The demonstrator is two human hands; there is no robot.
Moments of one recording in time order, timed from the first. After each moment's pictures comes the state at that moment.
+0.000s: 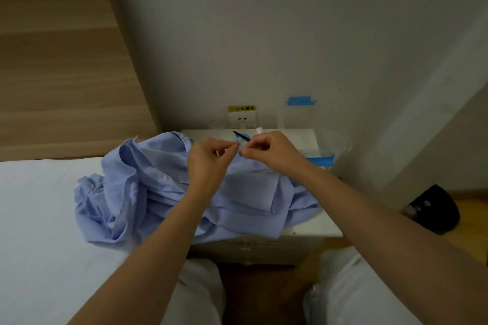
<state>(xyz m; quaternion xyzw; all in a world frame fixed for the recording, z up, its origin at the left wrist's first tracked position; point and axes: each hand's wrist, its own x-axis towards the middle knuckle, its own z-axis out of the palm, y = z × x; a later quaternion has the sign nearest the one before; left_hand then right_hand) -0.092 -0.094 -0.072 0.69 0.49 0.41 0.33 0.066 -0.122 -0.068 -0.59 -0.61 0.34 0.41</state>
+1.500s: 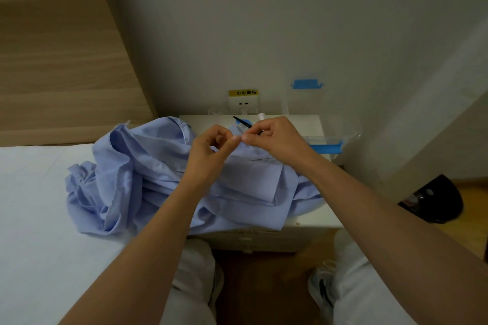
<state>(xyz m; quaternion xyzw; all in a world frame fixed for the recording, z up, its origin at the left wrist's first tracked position) -0.104 -0.089 -0.092 0.70 0.41 0.39 0.44 0.063 -0.123 -0.069 -0.61 -0.58 0.34 0.42</state>
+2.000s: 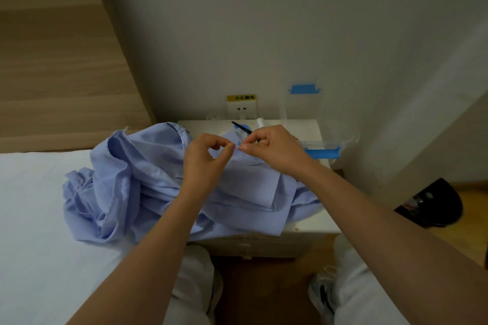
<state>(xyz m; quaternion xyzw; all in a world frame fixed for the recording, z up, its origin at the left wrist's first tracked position) -0.104 -0.084 -0.103 0.73 0.46 0.40 0.31 0.061 -0.130 -0.067 -0.62 -0.60 0.33 0.38</state>
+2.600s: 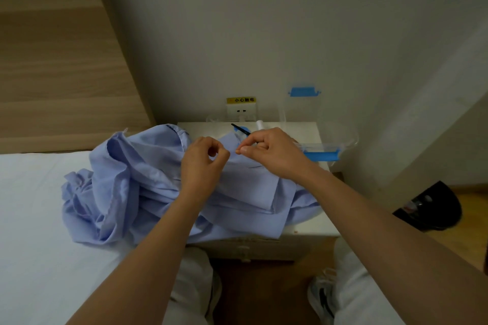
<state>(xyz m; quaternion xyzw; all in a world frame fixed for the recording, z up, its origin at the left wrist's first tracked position) -0.104 -0.082 -0.106 0.73 0.50 0.37 0.27 0.058 -0.138 -0.054 -0.62 -0.62 0.32 0.36</state>
